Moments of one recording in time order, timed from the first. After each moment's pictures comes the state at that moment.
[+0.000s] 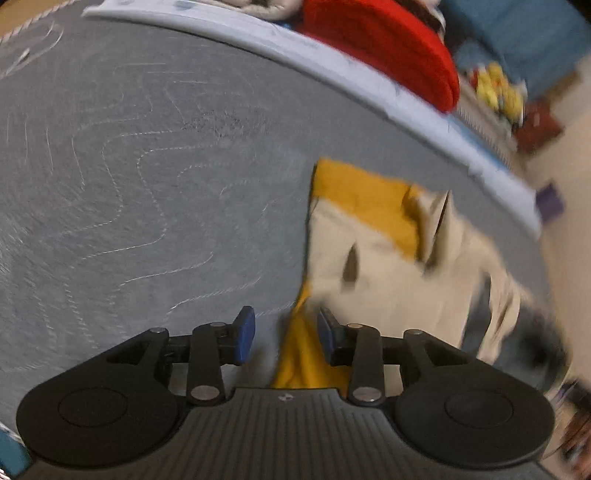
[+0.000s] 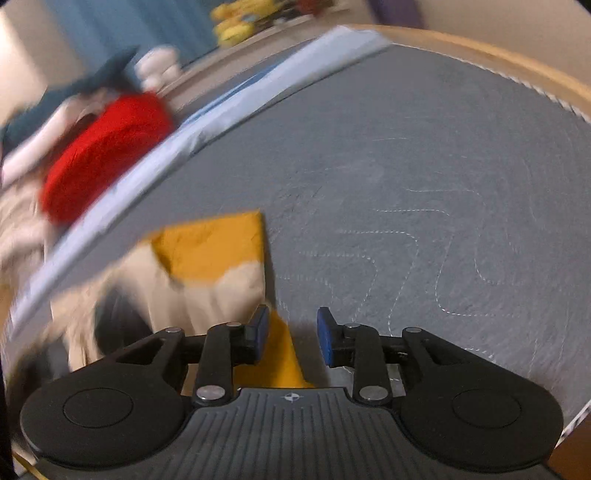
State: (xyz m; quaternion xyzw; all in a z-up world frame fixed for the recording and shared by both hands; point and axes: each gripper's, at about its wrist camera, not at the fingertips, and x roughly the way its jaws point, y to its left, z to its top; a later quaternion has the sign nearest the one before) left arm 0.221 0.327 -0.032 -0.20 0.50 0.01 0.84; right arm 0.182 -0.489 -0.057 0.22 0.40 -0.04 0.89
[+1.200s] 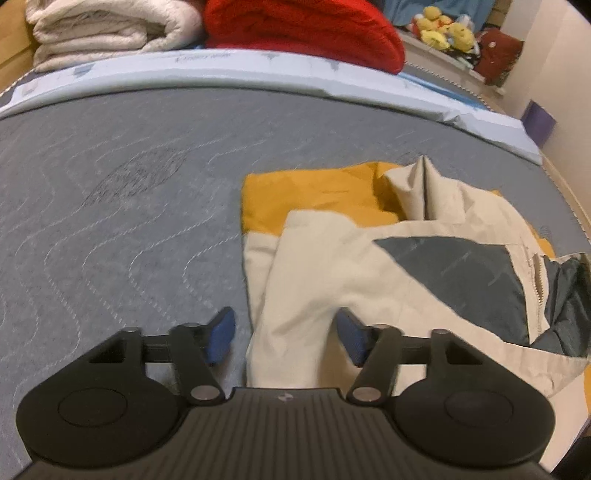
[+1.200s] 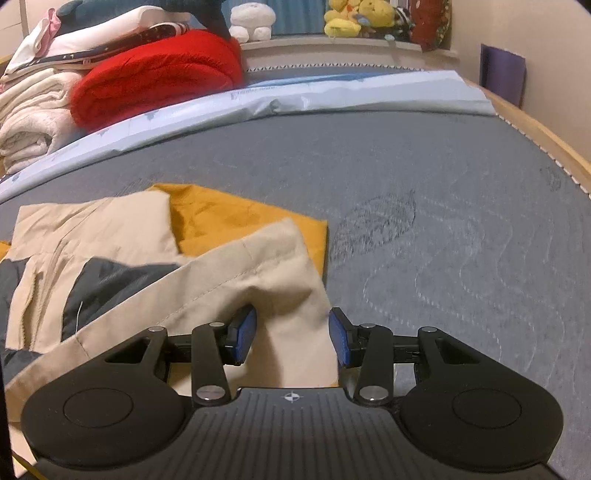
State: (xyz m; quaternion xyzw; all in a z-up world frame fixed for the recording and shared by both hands) left arm 0.302 0.244 -0.064 -0.06 0.46 -0.04 0.89; right arm 0.282 -0.419 -0.087 0.03 0.38 0.02 0.92
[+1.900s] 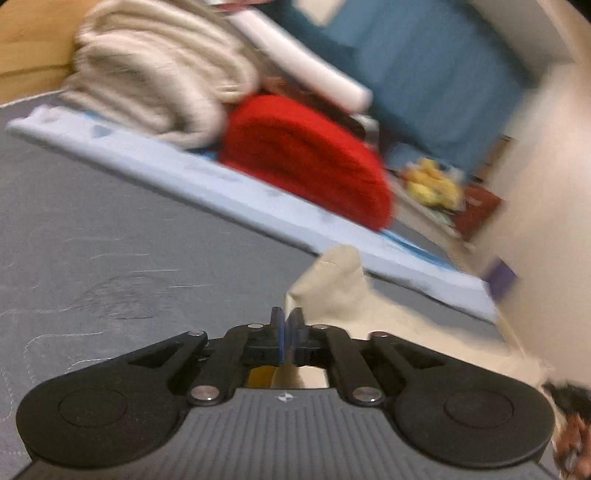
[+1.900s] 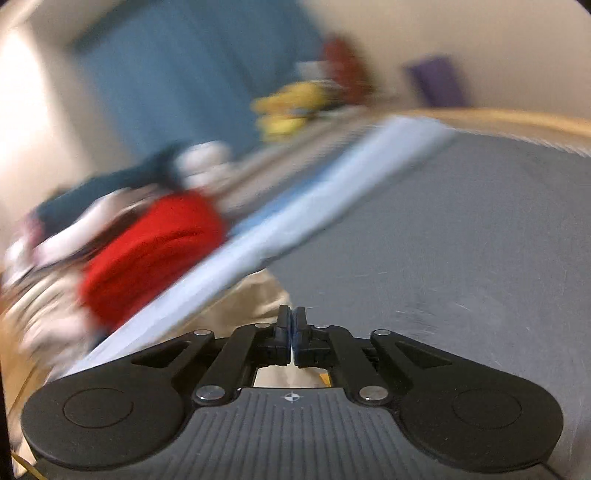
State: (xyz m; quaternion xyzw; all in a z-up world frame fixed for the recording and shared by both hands) left arm 0.335 0.302 -0.007 -0.22 0.28 -0.01 0.93; right arm 0.313 -0.475 -0.032 0.29 0.22 -0.06 0.93
